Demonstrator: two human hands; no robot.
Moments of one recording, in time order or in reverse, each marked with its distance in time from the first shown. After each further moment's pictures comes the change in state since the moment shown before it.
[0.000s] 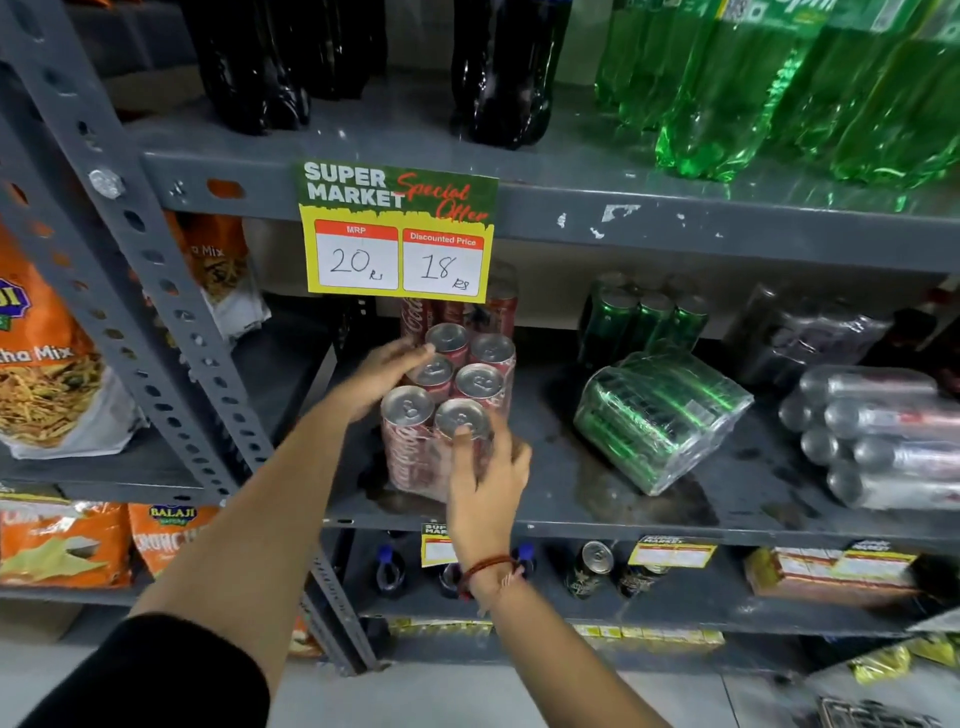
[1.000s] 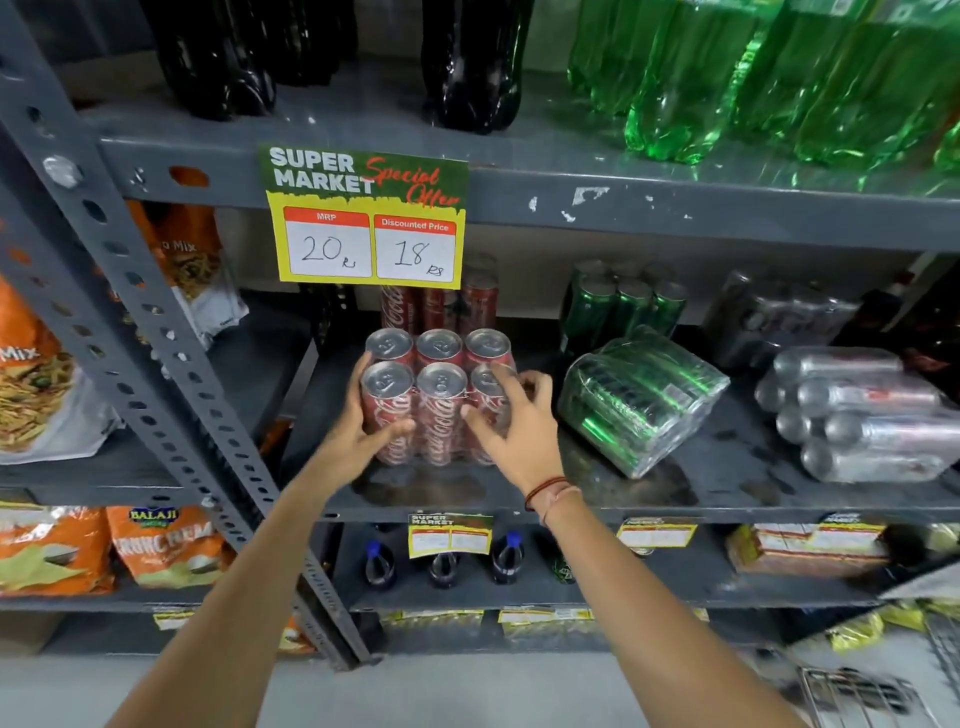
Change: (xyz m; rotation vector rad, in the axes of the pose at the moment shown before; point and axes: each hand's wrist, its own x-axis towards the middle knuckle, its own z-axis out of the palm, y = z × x) left_hand -0.058 -0.062 0.014 -0.006 -0.004 0.277; right_hand 0.084 0.033 -0.046 -0.414 -0.227 -0.365
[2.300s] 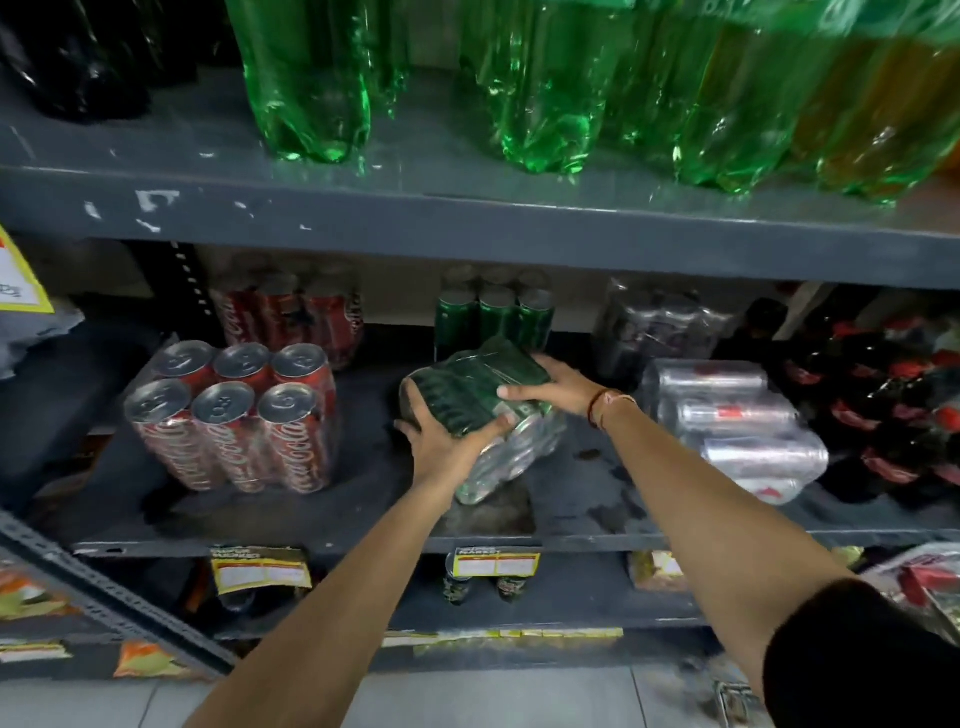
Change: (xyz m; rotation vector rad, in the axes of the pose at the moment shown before) left_hand 0.058 0.102 0.298 -0.128 0.242 -0.380; right_hand 0.117 0.189 -0.200 0.013 -0.622 0.363
